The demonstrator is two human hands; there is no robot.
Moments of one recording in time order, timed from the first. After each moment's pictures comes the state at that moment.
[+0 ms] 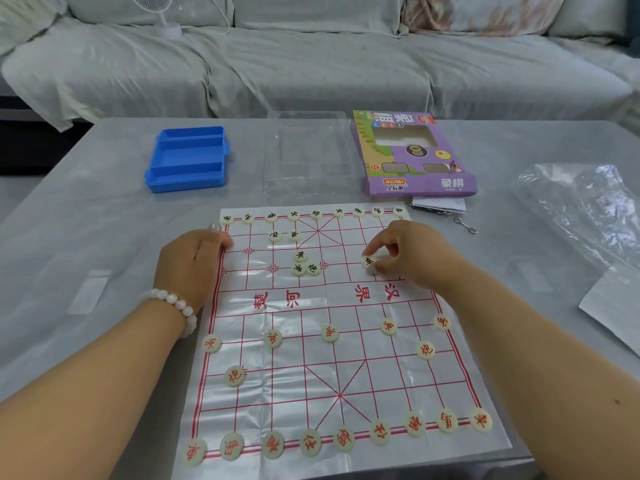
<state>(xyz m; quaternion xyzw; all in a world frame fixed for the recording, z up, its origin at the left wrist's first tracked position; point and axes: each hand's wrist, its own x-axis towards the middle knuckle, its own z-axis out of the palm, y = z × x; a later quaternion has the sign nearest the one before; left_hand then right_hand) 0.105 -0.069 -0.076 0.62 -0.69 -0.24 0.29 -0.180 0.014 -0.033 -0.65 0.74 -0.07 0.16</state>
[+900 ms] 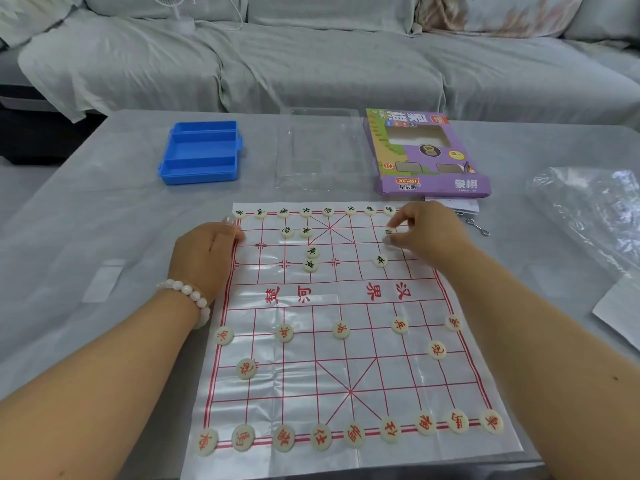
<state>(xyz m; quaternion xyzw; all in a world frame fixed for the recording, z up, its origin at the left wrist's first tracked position) 0.105 -0.069 -0.074 0.61 -0.68 -0.26 0.31 -0.187 -0.005 -0.034 -0.56 0.80 -0.16 0.12</state>
